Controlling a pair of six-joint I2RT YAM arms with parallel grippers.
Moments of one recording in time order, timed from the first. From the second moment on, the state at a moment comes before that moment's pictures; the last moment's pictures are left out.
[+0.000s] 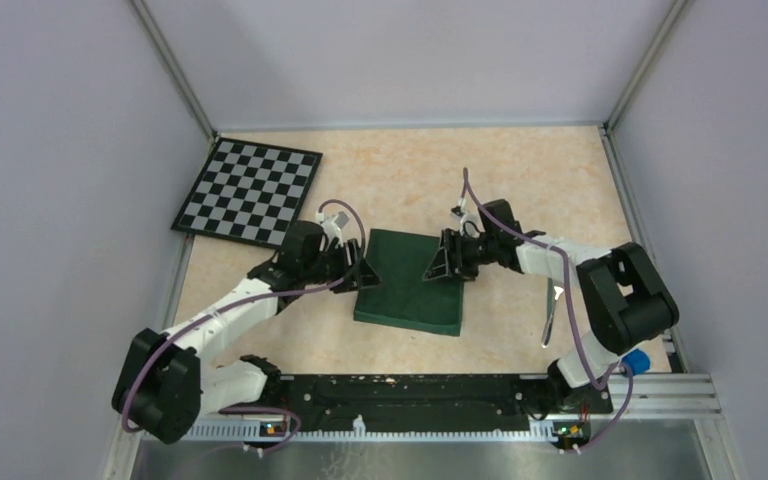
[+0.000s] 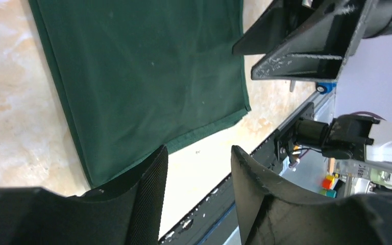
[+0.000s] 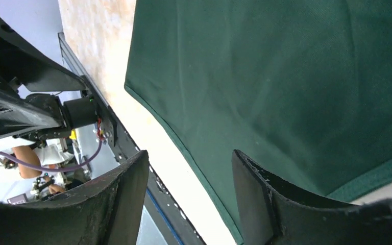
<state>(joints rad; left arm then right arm) -0.48 1.12 0.58 -0.14 0.50 -0.70 0.43 1.58 0.78 -0.08 -0.73 0.52</state>
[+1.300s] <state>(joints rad) -0.37 1.81 0.92 0.13 0.46 -0.70 0.26 1.86 0.97 0.09 -0.72 0.59</state>
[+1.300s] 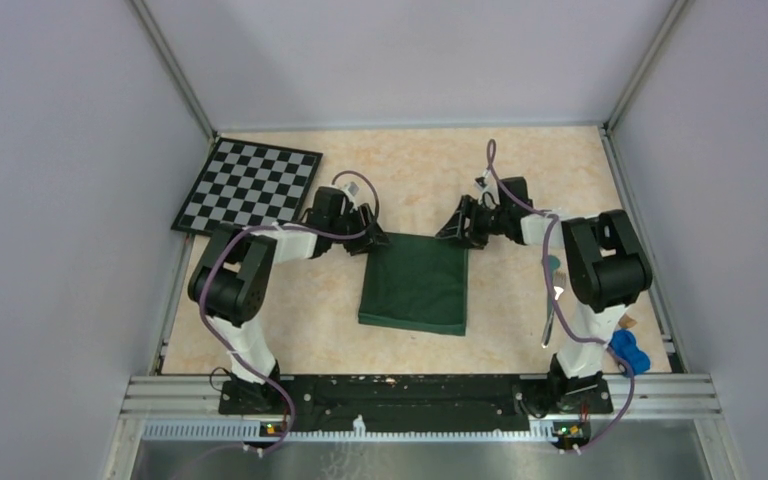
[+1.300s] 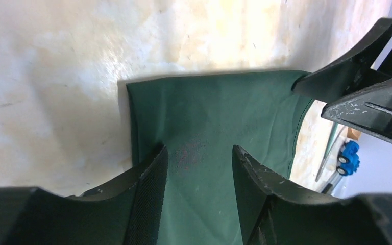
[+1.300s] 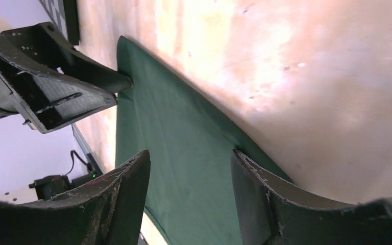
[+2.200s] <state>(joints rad) -0.36 1.17 0.53 -0.07 0.52 -0.64 0.32 1.23 0.63 -0.23 -0.58 0.57</state>
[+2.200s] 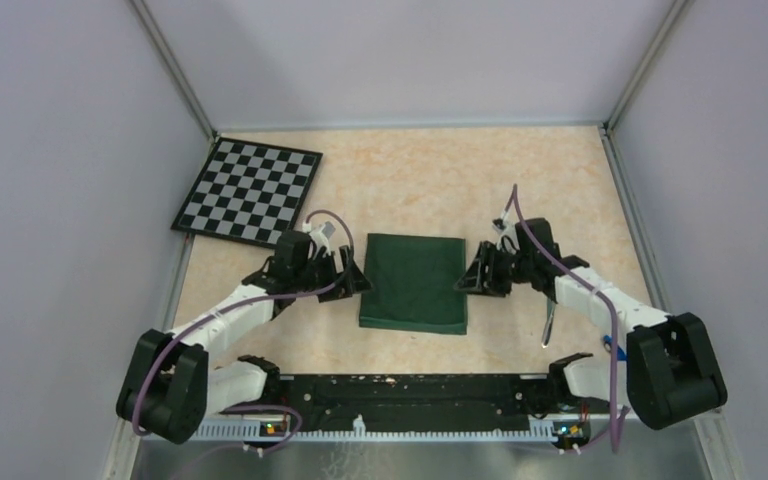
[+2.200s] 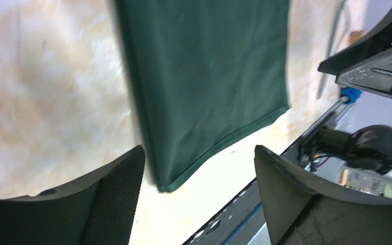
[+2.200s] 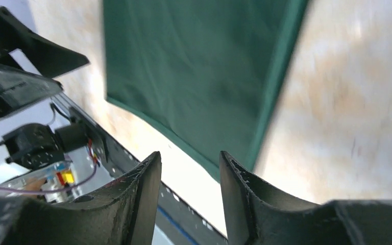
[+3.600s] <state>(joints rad) -0.64 0.95 0.37 -0.21 0.26 -0.78 0.32 1.17 0.44 -0.33 -0.54 0.60</state>
